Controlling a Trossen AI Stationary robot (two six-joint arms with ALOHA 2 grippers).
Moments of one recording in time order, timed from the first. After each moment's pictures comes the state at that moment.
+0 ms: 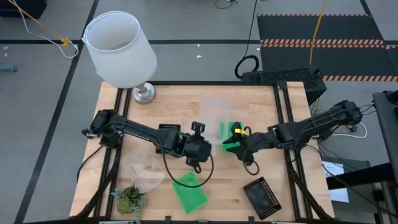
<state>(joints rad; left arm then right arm) -0.27 1.88 1.66 -0.81 -0.52 0.20 0.31 1.18 0.90 -0.35 0.27 -0.61</state>
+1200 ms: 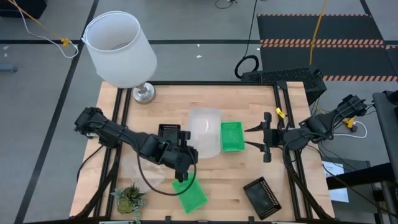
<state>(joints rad) -0.40 1.71 1.57 -0.81 -0.44 -0.08 0.49 0.84 0.90 -0.55 0.58 0.05</state>
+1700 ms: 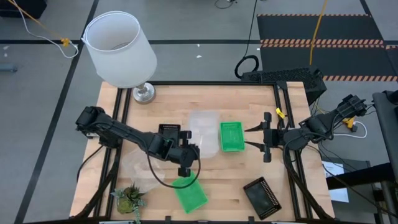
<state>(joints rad) -0.34 1.71 1.39 -0.64 -0.36 -0.12 0.49 0.84 0.90 -0.55 0.58 0.03</state>
